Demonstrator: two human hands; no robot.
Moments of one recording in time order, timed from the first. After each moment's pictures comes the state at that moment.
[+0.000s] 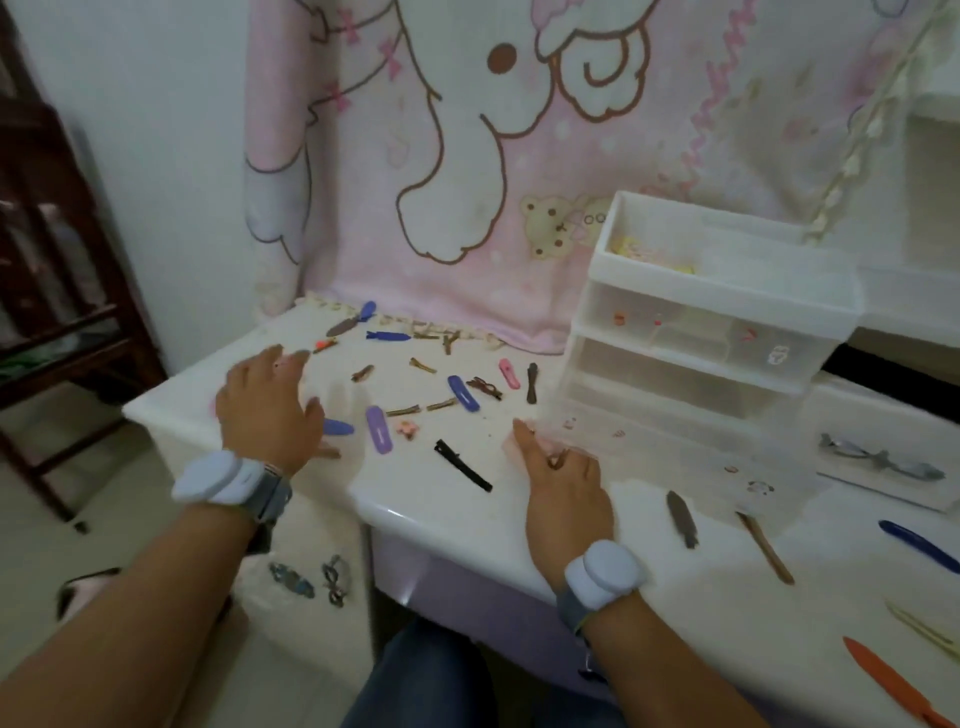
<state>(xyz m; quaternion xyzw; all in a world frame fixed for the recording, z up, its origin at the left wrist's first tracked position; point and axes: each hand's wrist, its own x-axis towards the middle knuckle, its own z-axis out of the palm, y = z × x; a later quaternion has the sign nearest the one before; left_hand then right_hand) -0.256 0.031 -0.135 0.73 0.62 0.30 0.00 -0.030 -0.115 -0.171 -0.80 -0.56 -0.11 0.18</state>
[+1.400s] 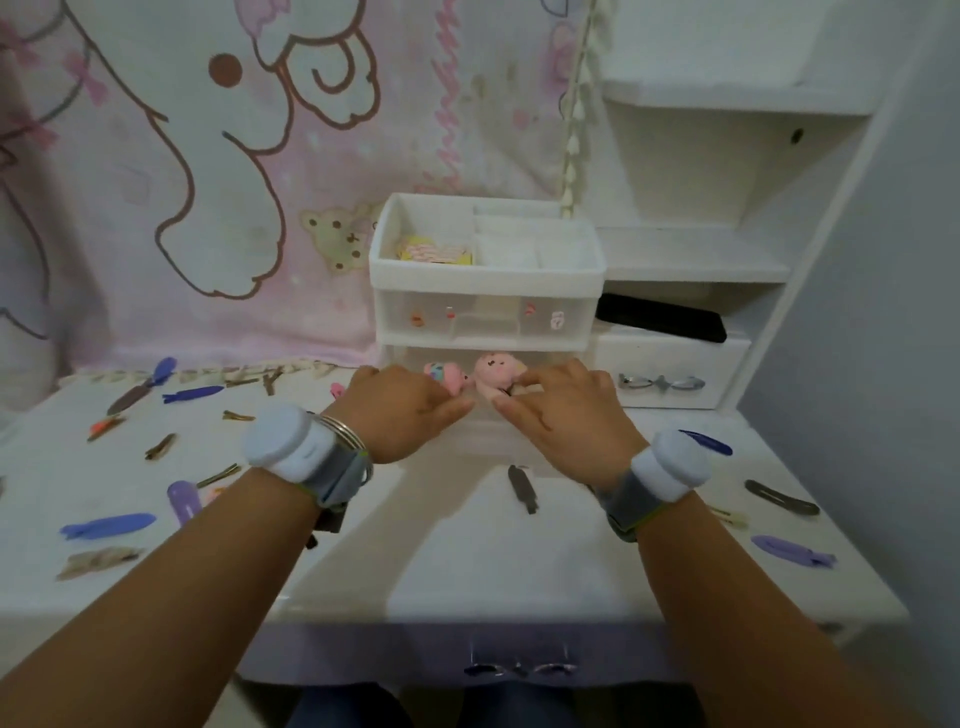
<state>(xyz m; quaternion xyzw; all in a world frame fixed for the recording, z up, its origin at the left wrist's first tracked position) -0.041 -0.062 -0.040 0.97 0.25 0.04 0.06 0.097 -0.194 -0.056 -0.83 -0.55 -0.06 0.09</state>
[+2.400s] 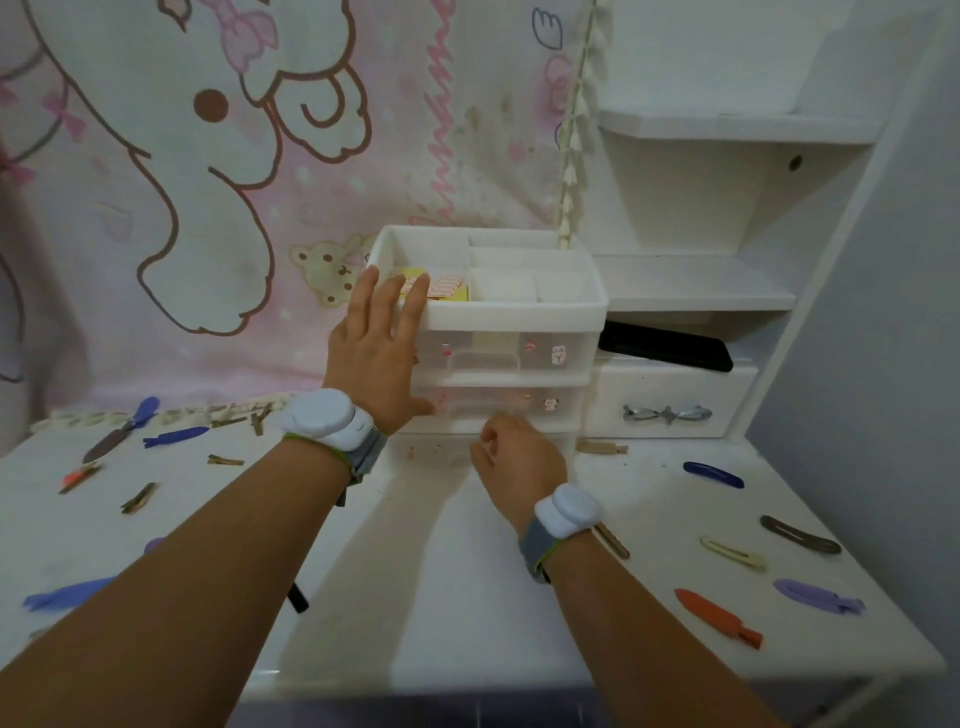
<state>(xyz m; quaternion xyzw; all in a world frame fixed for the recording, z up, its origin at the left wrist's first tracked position) 0.002 0.008 -0.043 0.92 0.28 0.28 -0.07 0.103 -0.123 -0.123 -0.85 -0.44 -0.06 0.28</state>
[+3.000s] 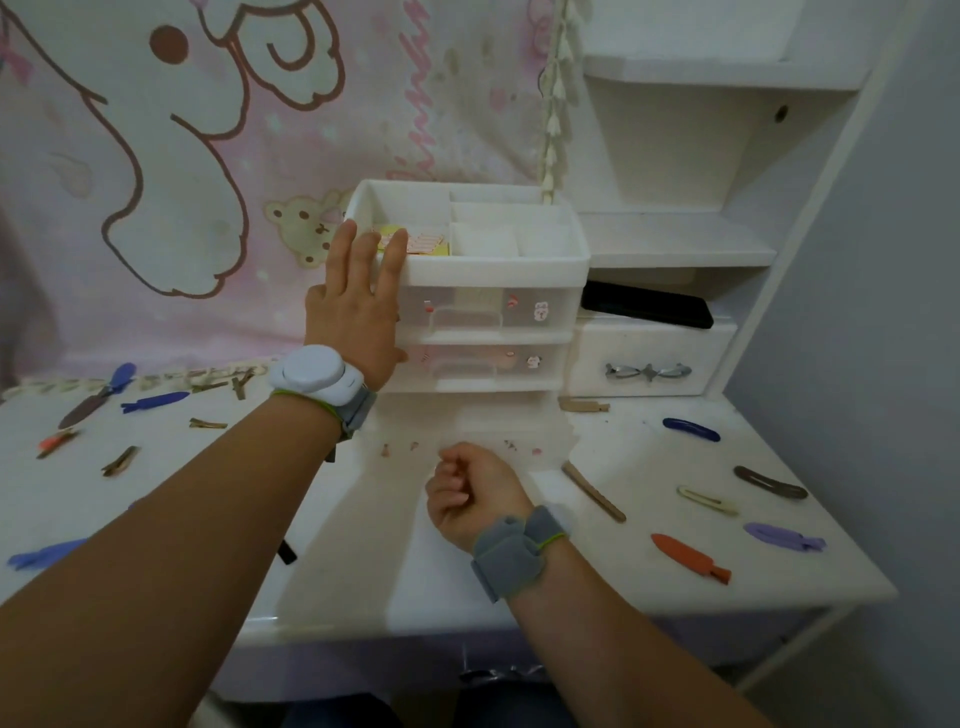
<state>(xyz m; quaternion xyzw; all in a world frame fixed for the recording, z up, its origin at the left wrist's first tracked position) 0.004 0.004 -0.047 0.90 0.30 0.30 -0.09 0.055 -0.138 -0.139 -0.34 0.09 0.63 0.69</state>
